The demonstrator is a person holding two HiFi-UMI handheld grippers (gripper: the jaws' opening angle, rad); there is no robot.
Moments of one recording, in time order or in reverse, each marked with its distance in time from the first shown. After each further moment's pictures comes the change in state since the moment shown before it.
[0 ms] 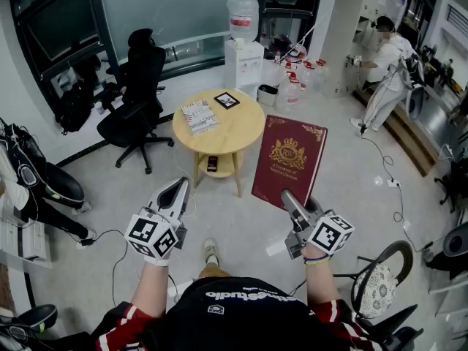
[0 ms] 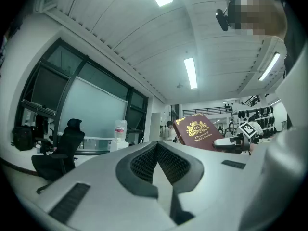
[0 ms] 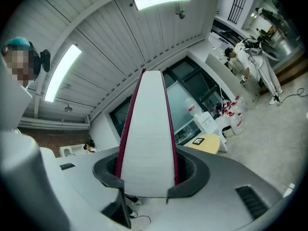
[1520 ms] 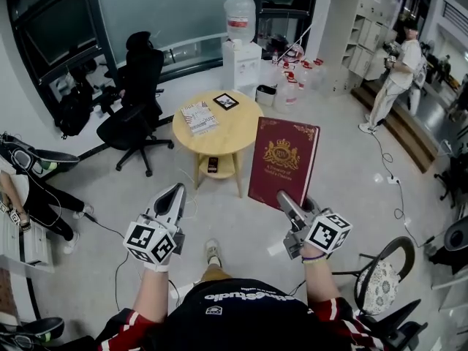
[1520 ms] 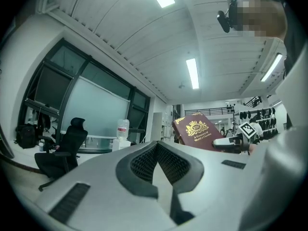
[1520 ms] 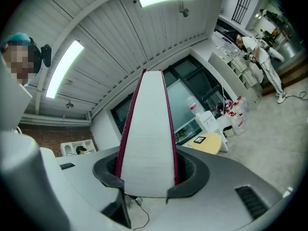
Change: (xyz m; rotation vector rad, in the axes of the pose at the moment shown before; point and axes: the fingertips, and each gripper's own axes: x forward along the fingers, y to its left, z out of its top) left arm -0.022 -0.009 -0.001 -0.017 0.005 0.028; right arm -0.009 0.011 -0.005 -0.018 0.026 0.009
